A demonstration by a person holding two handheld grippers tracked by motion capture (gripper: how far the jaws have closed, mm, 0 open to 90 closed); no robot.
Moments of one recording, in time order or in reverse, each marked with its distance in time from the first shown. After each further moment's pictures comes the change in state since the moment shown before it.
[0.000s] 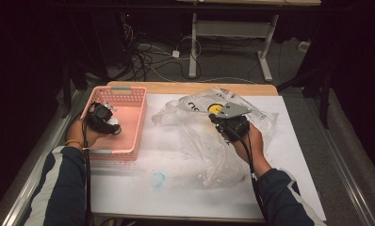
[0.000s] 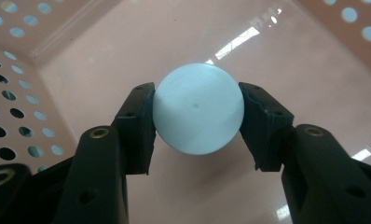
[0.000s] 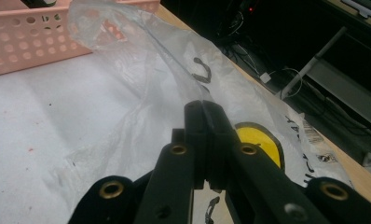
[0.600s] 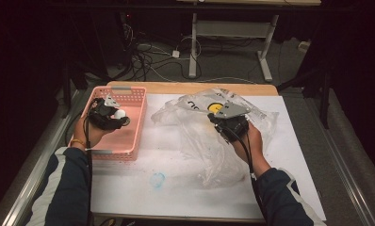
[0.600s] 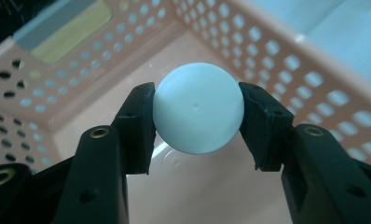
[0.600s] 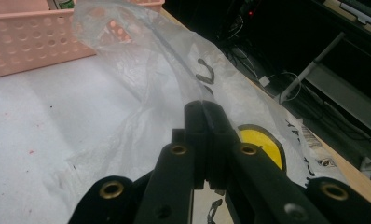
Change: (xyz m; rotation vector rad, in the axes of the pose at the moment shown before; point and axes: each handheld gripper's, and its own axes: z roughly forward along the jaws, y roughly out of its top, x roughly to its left) left arm -0.025 0.017 -0.031 -0.237 -0.009 0.041; right arm 0.002 0.003 0.000 -0.008 -0.003 -0.013
